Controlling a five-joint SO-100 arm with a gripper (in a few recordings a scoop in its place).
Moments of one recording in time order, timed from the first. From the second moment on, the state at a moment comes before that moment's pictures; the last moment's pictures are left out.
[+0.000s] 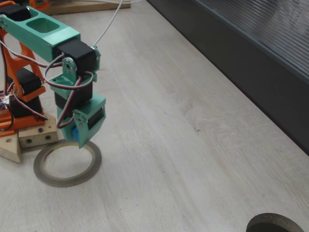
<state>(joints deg) 51.7 102.0 112.7 92.3 82.7</state>
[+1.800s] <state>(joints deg) 63.8 111.3 130.9 80.2 82.7</state>
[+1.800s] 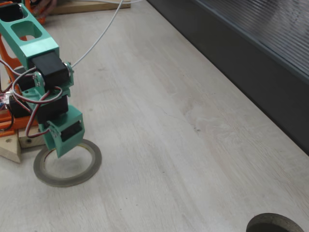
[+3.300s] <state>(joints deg) 63.8 102.8 130.9 76.3 82.7</state>
